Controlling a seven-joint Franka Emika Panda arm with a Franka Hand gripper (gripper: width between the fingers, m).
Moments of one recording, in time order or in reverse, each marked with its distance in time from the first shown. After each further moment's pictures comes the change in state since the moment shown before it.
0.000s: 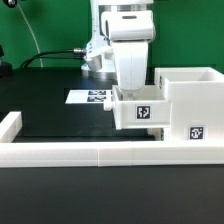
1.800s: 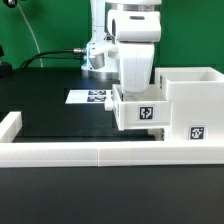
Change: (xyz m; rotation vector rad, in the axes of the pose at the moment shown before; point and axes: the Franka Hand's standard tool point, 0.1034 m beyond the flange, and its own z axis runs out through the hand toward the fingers) arm 0.000 0.004 -0.003 0.050 -0.068 -0.005
